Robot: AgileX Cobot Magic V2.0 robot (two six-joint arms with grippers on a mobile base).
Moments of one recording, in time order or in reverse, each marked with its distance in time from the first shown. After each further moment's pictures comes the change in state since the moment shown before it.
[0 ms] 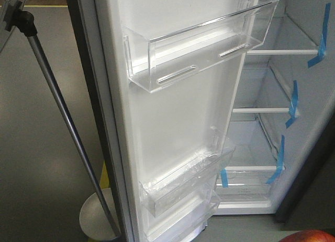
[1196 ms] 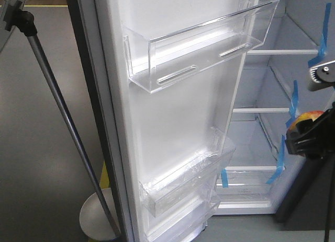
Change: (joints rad) left arm 0.000 0.000 0.000 0.000 0.000 0.000; right arm -0.271 0.613 -0.293 -0.481 -0.217 0.406
